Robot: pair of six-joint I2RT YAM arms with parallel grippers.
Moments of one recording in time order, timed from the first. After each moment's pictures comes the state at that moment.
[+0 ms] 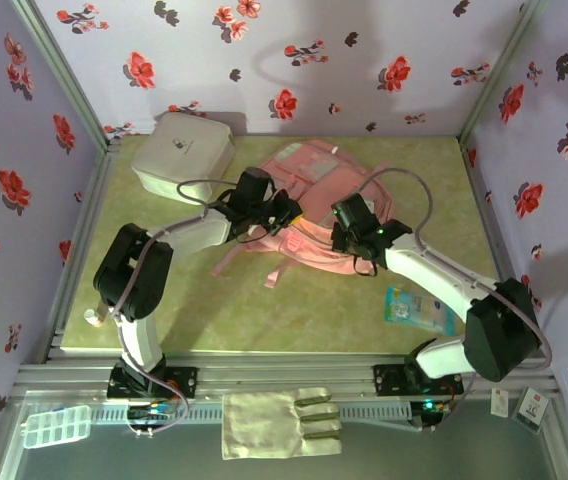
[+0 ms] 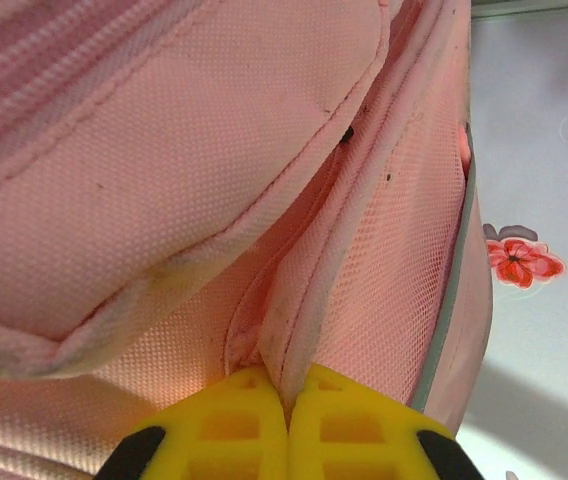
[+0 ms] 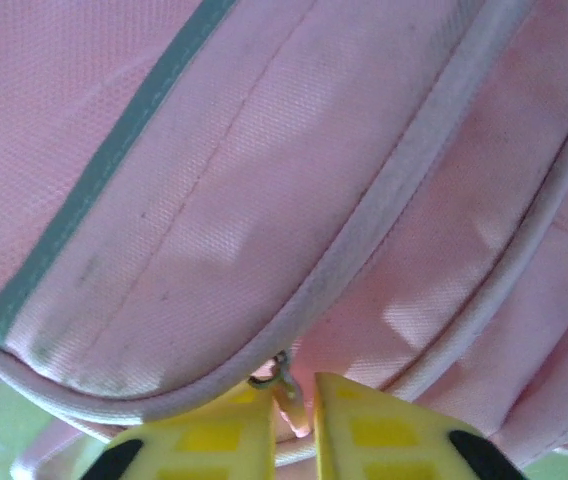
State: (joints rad) left arm -0.64 1.85 1.24 -0.01 0.41 -1.19; right arm 0.60 1.39 0.98 -0.59 0.21 0.67
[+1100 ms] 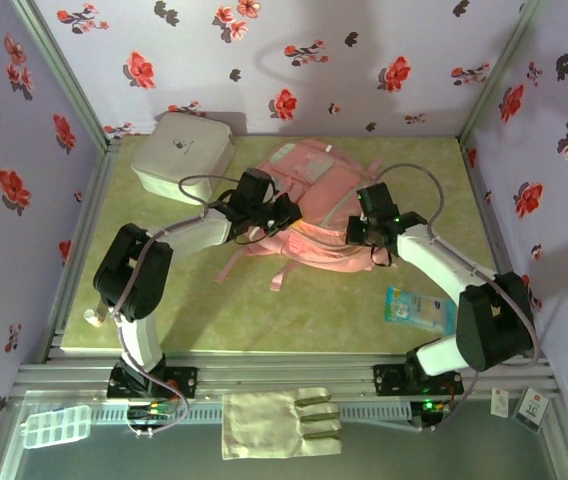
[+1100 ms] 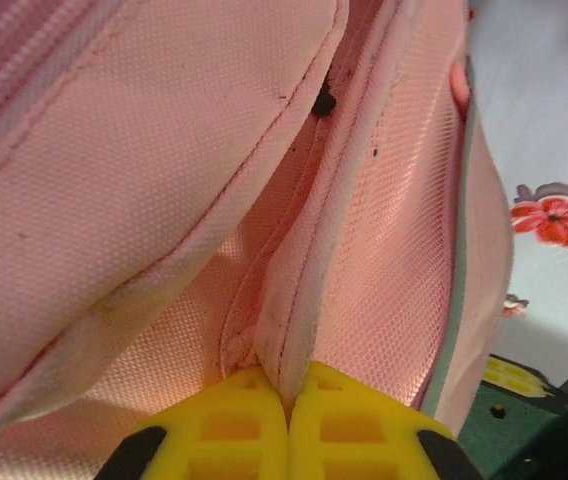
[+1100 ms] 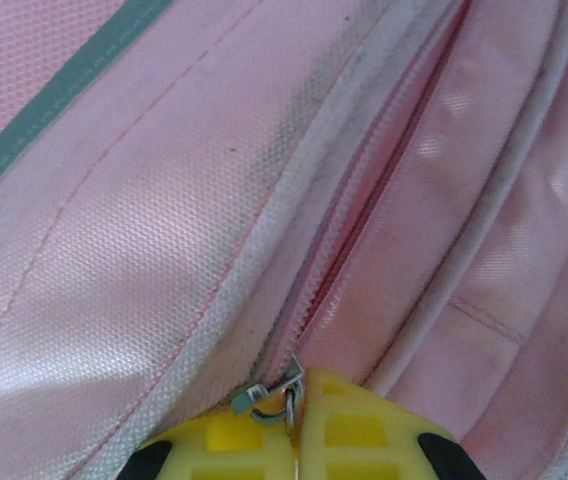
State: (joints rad) left arm -0.63 1.85 1.25 -0.07 0.42 -1.01; right arm 0.39 1.43 0.96 -0.52 0.03 0.42
